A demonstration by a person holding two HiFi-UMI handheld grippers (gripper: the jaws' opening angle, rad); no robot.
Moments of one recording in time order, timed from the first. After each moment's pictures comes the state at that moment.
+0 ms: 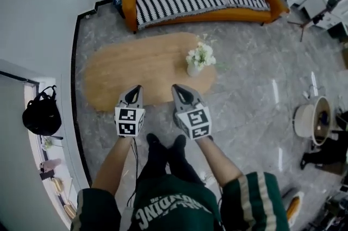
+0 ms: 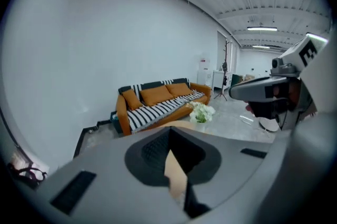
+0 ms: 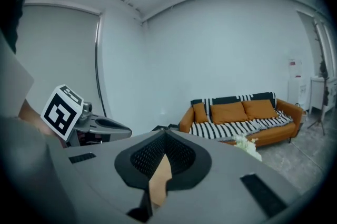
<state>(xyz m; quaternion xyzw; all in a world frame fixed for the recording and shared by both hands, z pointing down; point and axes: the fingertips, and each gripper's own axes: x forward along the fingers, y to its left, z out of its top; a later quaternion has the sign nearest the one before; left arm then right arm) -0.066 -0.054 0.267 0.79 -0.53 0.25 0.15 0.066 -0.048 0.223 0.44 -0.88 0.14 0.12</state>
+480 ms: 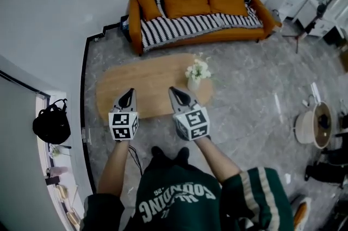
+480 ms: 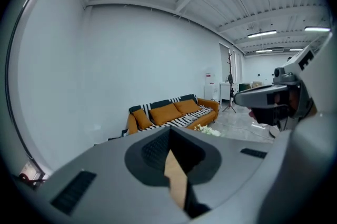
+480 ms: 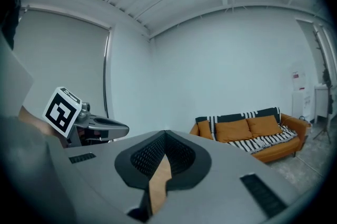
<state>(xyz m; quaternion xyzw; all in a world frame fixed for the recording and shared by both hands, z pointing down) -0.094 -0.028 0.130 0.78 -0.58 0.20 0.08 0.056 -0.021 0.105 0.43 -0.90 0.10 0.06</state>
